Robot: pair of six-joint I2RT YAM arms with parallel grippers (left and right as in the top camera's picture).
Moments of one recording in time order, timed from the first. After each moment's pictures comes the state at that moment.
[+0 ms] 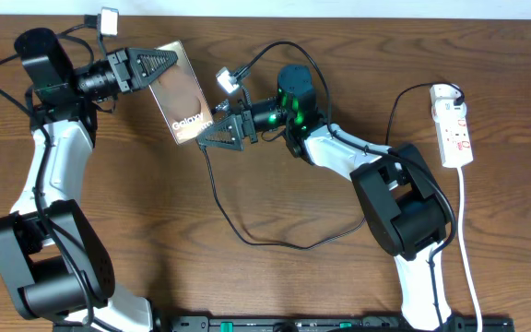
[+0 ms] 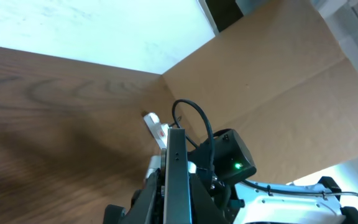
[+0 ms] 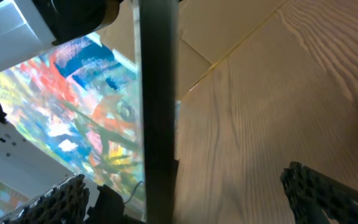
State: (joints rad) left arm 0.26 1.76 1.25 0.28 1.42 -0.71; right arm 0.55 2.21 1.41 0.81 -1.31 0.85
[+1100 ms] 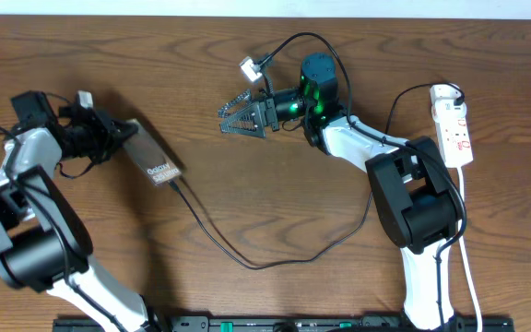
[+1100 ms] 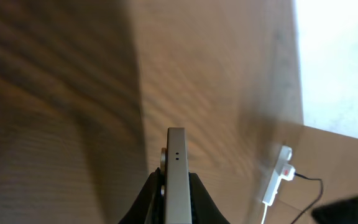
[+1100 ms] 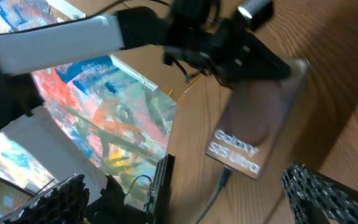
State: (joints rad) left arm 0.47 1.96 1.24 -0.55 0.87 -0.33; right arm 0.45 2.21 1.41 0.79 -1.38 0.85
